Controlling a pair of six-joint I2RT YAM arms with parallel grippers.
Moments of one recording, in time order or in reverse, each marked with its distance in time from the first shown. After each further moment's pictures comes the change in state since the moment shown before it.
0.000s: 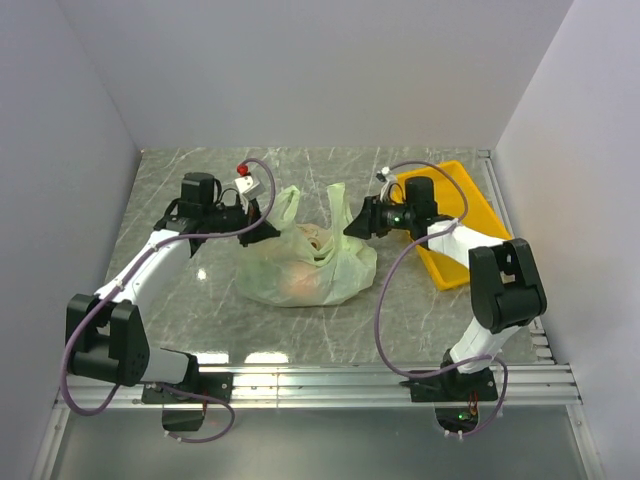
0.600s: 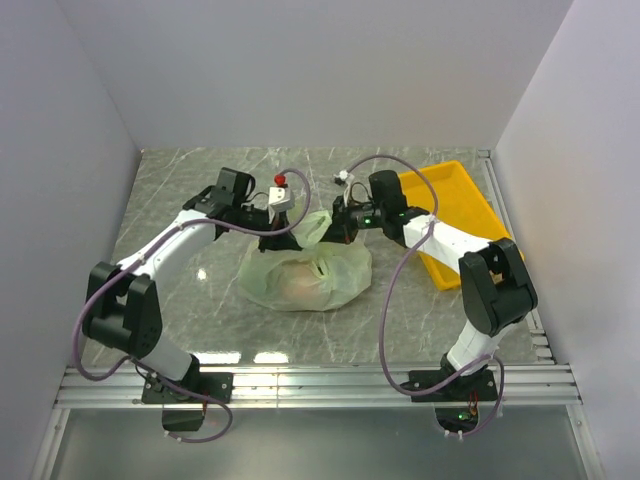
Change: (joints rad) left arm -0.142 0.159 0.184 -0.283 0.129 0.354; right arm 0.198 0.016 0.131 -0.078 -0.069 -0.170
